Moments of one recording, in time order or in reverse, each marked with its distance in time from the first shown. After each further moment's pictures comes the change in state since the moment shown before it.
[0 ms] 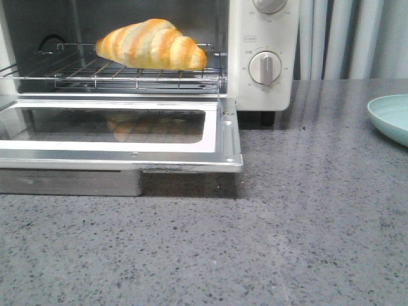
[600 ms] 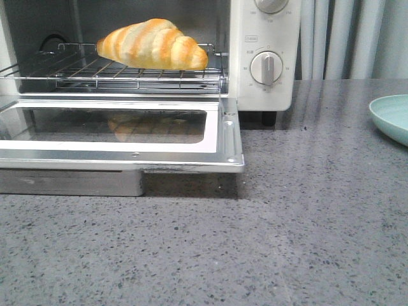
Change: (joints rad) left arm 0.000 0.000 0.000 0.000 0.000 0.000; right arm 0.054 -0.087 0.000 0.095 0.026 -0.176
